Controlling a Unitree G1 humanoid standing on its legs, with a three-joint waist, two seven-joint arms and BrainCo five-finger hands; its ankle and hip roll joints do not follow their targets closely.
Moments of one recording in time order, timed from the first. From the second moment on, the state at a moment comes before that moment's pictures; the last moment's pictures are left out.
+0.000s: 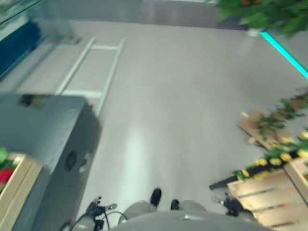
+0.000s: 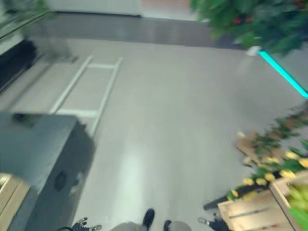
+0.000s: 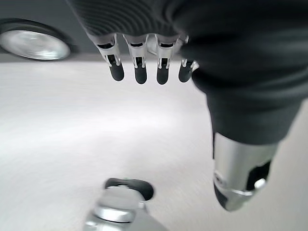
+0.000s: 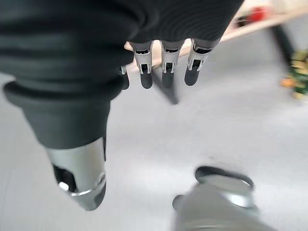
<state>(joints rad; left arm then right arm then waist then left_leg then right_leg) 0.08 0.35 -0.17 1.24 -0.13 -0.17 0.05 -0.04 -0.26 0.09 1.26 0.21 -0.16 -0.03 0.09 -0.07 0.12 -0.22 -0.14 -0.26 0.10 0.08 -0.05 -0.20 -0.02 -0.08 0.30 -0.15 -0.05</state>
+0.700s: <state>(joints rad) 0.01 0.24 -0.14 1.24 -0.09 -0.17 0.05 0.04 -0.33 0.07 1.19 0.21 -0.17 -0.06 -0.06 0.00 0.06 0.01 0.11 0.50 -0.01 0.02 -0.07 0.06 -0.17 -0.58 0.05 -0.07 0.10</state>
